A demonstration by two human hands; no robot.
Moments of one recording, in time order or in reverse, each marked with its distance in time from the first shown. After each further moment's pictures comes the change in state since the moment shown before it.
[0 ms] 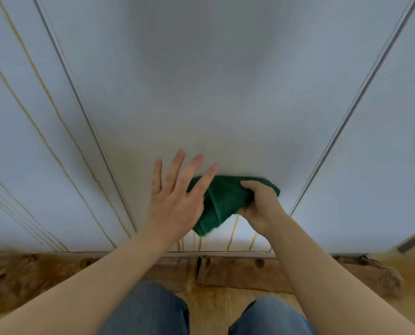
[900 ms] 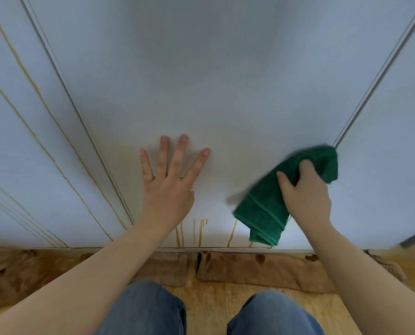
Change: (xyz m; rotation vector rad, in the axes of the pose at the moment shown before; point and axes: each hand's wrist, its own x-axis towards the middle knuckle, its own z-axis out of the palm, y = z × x) left_hand -0.001 -0.011 0.024 0.139 -0.203 -0.084; right_hand 0.001 -0.034 -0.048 -1.248 0.479 -0.695
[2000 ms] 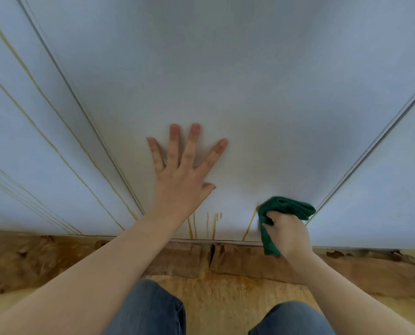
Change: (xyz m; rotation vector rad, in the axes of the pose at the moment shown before) left_hand 0.002 -0.005 0.022 0.009 -0.018 0.049; right_hand -0.029 0.064 0.096 -0.390 -0.519 -0.193
